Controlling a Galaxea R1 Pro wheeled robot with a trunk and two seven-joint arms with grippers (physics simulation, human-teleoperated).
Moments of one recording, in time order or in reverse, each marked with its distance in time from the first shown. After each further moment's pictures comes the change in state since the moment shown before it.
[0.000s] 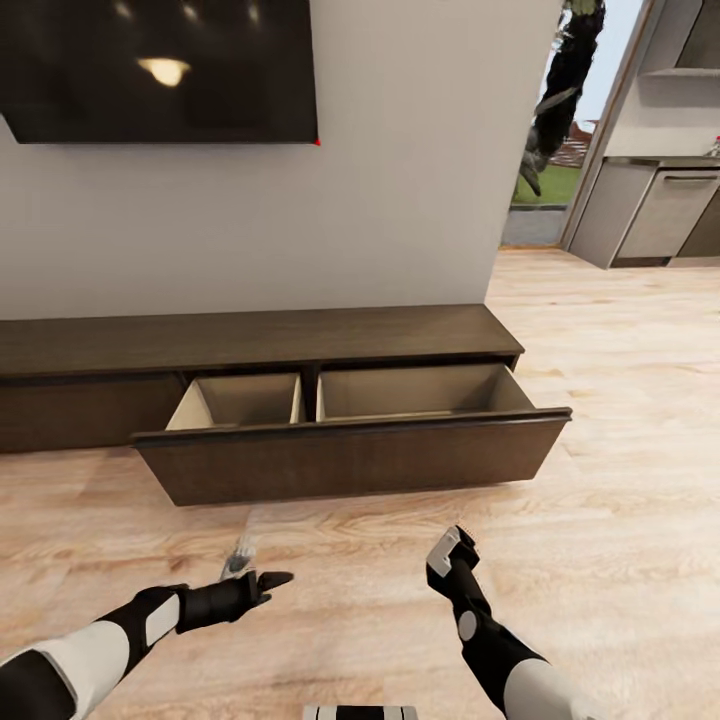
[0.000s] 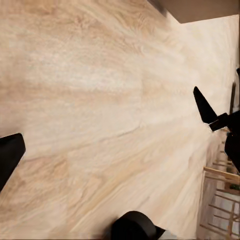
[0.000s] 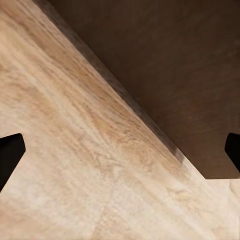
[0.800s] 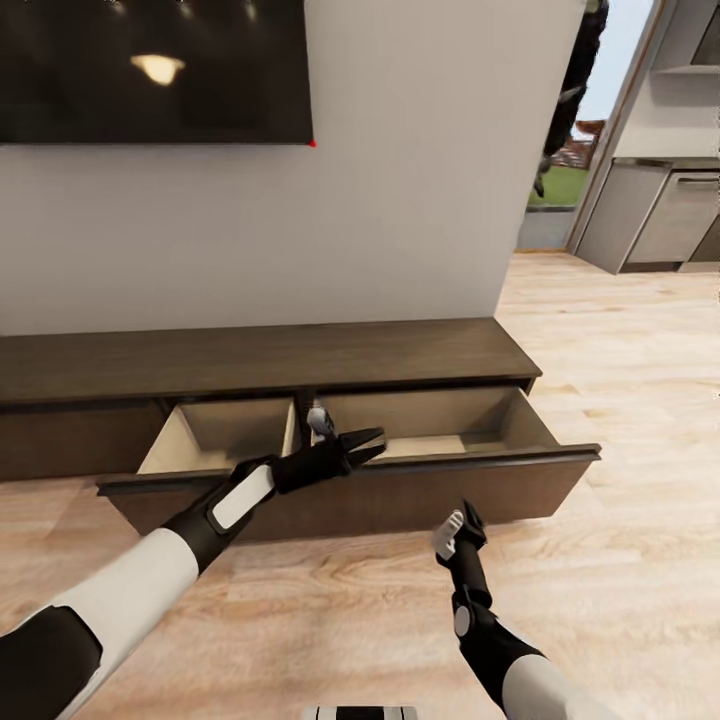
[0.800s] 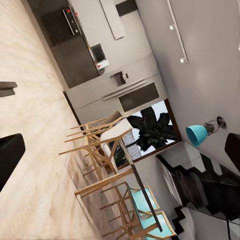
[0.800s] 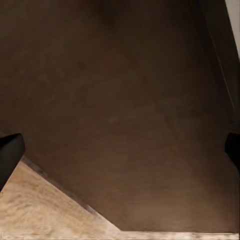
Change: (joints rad) left arm -0.154 -0.093 0.010 -0.669 0.283 0.171 -0.005; right arm -0.001 -0.003 0.143 -0.025 -0.008 0.063 -0.274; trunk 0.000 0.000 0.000
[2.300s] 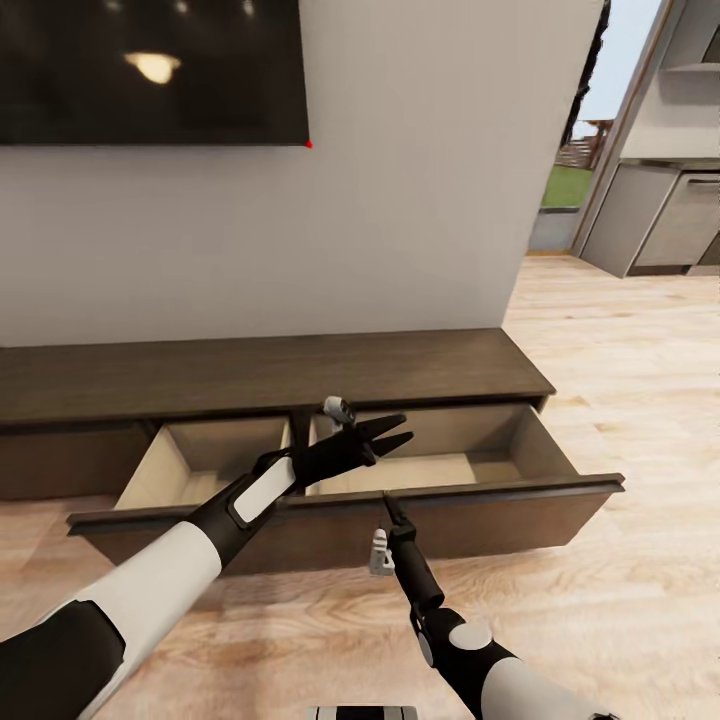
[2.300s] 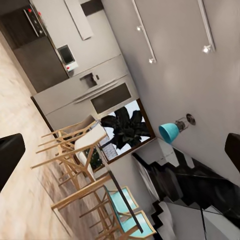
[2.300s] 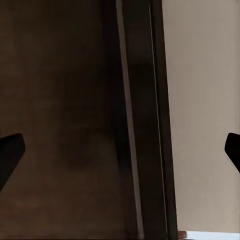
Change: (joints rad) left arm -0.018 -0.076 0.009 -0.026 0.005 -0.002 -0.050; right arm -0.003 0.023 0.711 0.017 0.000 0.104 -0.165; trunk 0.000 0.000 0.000
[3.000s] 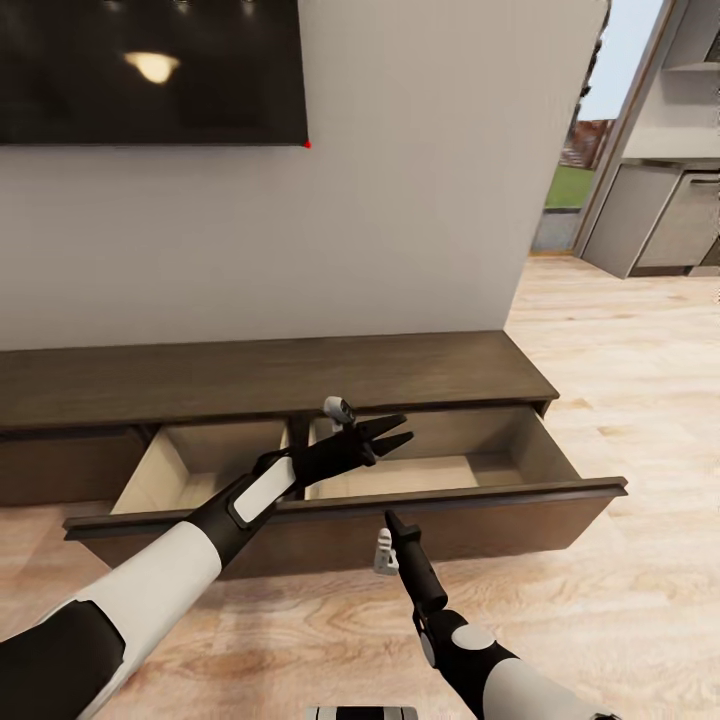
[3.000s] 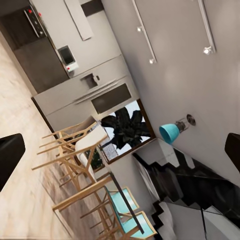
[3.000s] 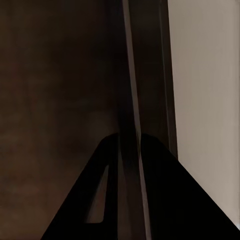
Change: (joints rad) left arm 0.000 0.000 0.000 -0.002 -0.002 0.001 0.000; right arm 0.000 -0.002 -0.027 0.012 -0.010 0.006 -0.002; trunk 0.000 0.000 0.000
